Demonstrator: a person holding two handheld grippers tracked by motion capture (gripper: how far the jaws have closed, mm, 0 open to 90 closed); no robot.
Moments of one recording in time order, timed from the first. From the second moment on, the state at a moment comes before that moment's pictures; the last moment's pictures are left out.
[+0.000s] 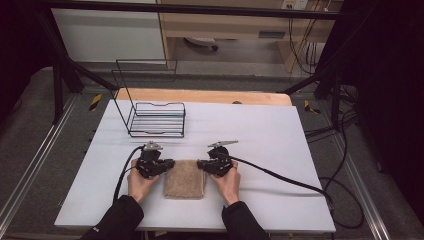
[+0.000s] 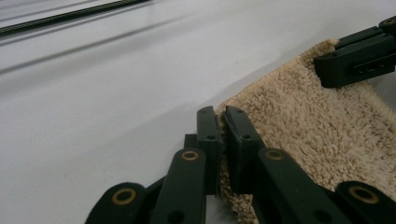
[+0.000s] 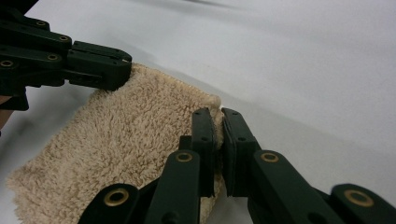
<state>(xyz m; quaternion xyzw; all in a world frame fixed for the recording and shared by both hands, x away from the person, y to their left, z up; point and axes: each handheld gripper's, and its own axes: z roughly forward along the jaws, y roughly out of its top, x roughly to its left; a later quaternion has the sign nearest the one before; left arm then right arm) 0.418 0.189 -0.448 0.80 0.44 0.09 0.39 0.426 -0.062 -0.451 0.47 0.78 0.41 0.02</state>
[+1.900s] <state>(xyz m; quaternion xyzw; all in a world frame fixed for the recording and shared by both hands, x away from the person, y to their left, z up) 0.373 0.201 -0.374 0.76 0.38 0.14 0.51 0.383 -0.089 -0.382 0.39 0.74 0.55 0.07</state>
